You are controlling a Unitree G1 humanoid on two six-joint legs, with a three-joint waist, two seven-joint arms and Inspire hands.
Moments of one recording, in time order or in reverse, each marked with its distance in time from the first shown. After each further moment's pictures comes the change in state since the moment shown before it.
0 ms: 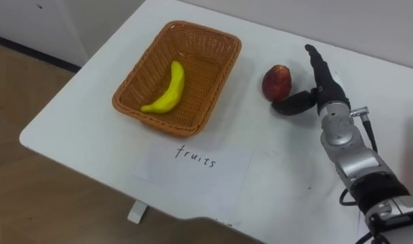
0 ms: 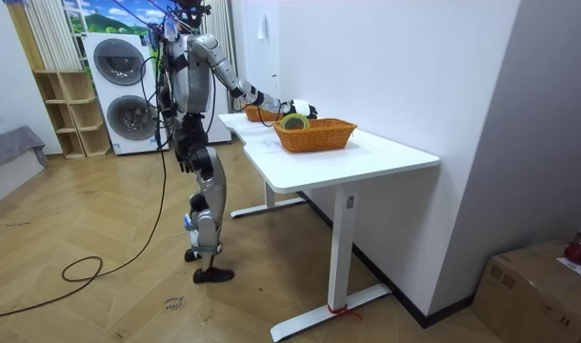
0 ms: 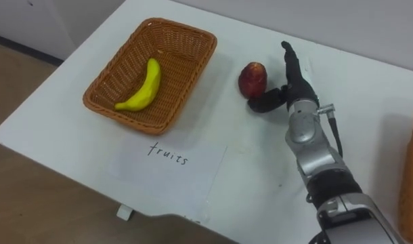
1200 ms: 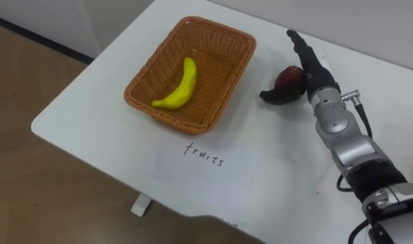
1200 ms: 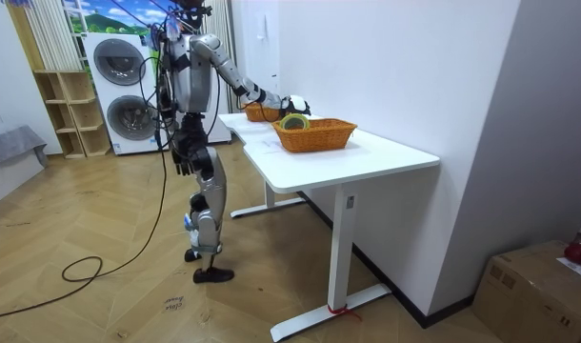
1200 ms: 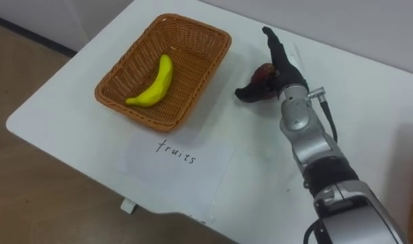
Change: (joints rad) left arm -0.017 0.001 -0.001 0.040 -0.030 -0.014 -0.026; right arm -0.065 0.000 0.037 0.000 -0.002 -0.037 0.076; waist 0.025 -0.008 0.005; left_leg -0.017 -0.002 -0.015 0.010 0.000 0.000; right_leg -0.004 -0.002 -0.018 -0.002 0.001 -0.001
